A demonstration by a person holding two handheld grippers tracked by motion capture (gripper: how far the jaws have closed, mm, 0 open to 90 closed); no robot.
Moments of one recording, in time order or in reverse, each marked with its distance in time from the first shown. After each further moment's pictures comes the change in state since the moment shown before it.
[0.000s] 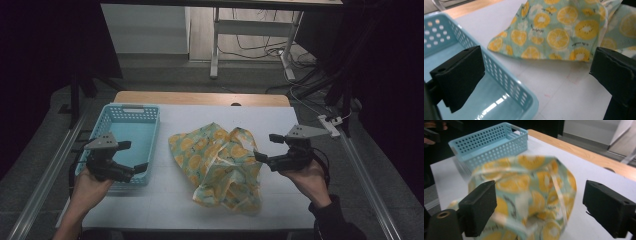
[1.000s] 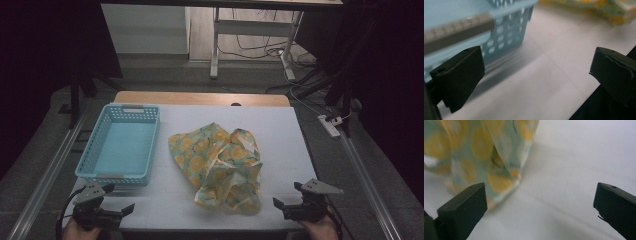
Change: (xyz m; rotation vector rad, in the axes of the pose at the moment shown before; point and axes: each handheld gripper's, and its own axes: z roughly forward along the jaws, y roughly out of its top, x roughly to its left) left arm -0.032 -0.119 -0.010 0.089 0.139 -0.102; right arm 0.018 -0.149 -0.030 0.126 -0.234 0.162
